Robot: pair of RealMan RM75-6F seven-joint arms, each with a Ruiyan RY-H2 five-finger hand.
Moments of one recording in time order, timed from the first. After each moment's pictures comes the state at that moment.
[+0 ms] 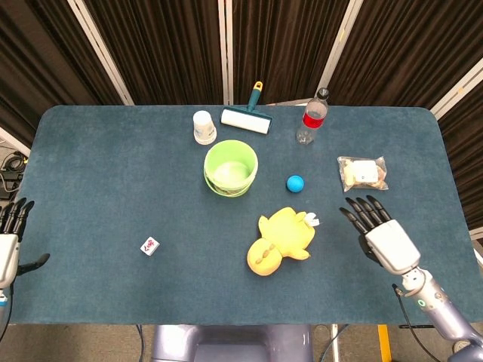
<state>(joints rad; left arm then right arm) -0.10 -1.20 -0.08 -1.52 1.42 1.47 0.07 0.37 -1.30 0.02 -1.21 -1.83 1.42 0.15</state>
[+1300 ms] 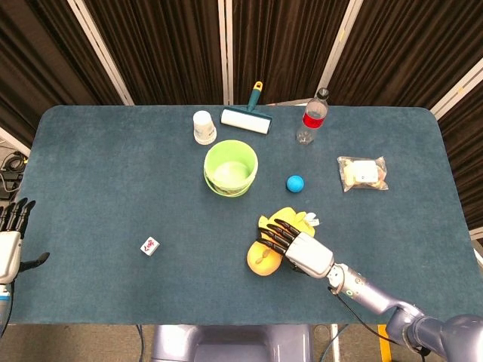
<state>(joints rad) -0.13 -1.23 -0.09 -1.47 1.37 1.41 0.08 0.61 -1.69 -0.09 -0.88 -1.97 1.38 0.37</state>
